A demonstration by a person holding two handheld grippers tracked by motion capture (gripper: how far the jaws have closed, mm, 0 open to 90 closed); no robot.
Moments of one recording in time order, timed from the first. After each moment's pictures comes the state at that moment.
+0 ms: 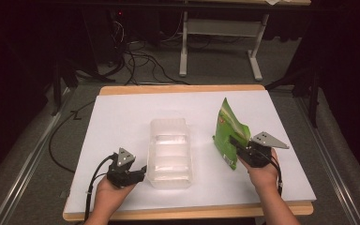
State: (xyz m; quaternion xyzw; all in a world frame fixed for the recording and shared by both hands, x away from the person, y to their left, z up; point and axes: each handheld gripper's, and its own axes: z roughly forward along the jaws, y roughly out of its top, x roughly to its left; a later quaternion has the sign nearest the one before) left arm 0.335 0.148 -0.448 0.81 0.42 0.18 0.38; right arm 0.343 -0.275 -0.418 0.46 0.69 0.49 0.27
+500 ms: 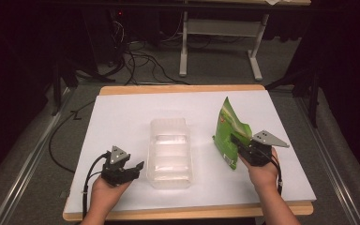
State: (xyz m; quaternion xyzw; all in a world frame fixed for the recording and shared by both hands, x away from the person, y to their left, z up) left arm 0.338 0.161 -0.444 0.79 0.44 0.18 0.39; right arm 0.345 -0.275 -0.415 0.46 0.69 0.48 0.27
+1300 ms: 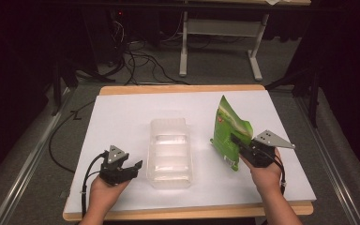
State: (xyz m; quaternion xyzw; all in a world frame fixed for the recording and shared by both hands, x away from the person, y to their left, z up) left arm 0.339 0.165 -0.443 0.79 0.44 0.18 0.39; right arm 0.335 -0.275 -0.397 0.43 0.69 0.51 0.27
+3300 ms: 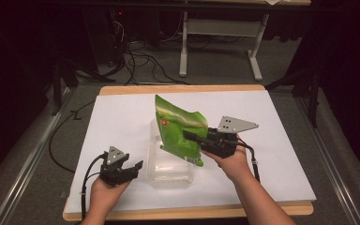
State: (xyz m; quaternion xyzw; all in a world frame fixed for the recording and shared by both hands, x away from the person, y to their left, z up) left arm 0.335 0.164 -0.442 0.78 0.44 0.18 0.40; right arm 0.358 -0.175 -0.349 0.22 0.74 0.63 0.12
